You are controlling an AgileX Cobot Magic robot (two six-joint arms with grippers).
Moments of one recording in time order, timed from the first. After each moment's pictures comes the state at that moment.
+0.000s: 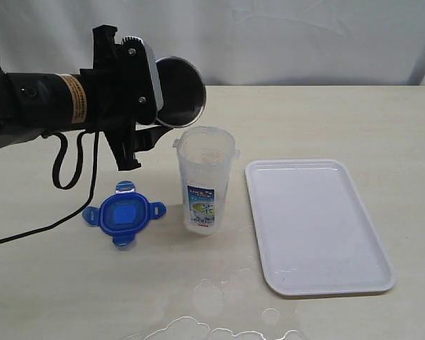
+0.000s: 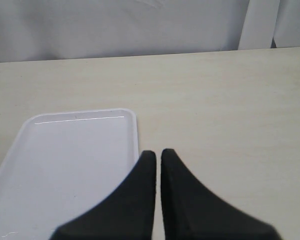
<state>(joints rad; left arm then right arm) -0.35 1.60 -0.90 0.81 -0.20 0.32 -0.07 0.00 0.00 0.01 0.35 0.01</state>
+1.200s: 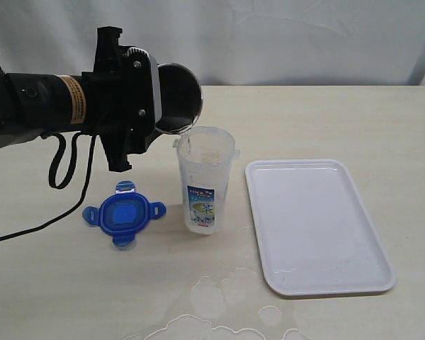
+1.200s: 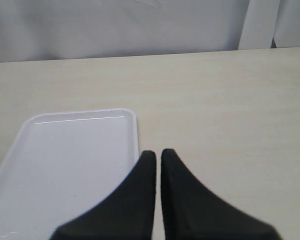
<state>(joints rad) -0.35 1.60 -0.90 0.81 -0.18 0.45 -0.07 0.00 0.00 0.01 0.35 0.01</state>
